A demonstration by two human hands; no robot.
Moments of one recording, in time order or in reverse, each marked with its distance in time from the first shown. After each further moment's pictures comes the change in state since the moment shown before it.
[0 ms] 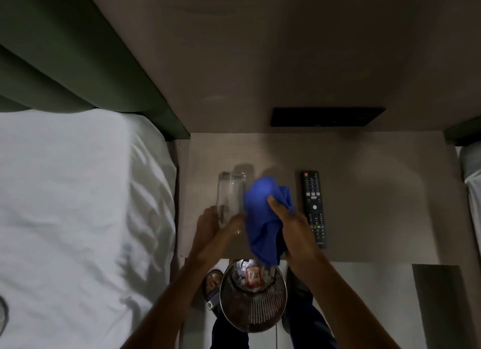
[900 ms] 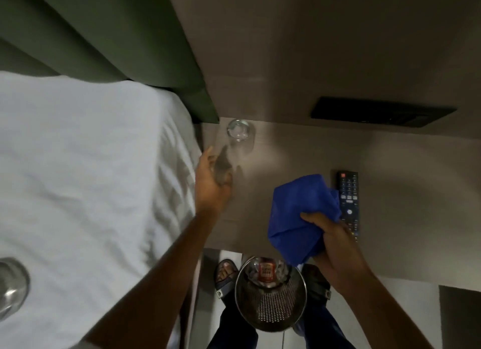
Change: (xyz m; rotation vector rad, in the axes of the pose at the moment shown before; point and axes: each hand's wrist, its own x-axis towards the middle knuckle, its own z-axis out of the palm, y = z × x) left_hand 0.092 -0.024 -0.045 0.007 0.372 0.213; right_hand 0.015 0.018 -0.007 0.199 -0.159 0.019
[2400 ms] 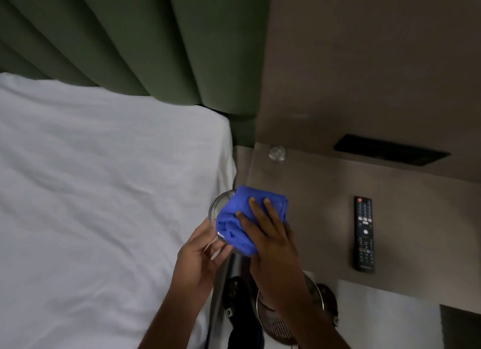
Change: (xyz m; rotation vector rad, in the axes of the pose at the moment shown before) left_hand -0.126 0.018 -0.167 -1.059 -0.165 -0.555; right_hand -0.086 0.070 0.162 -1.558 -0.094 -0.864
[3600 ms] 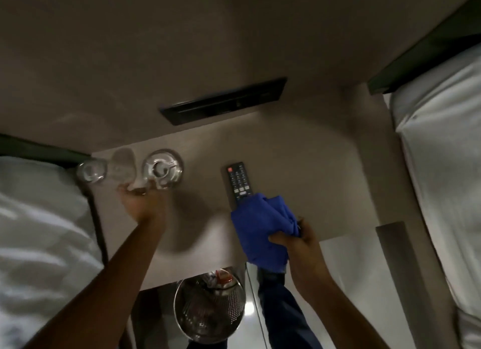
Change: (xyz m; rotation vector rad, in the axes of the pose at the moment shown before) left_hand 0.198 -0.165 0.225 0.780 0.527 0.392; right_hand -0.093 0.324 -0.081 1.425 0.447 1.126
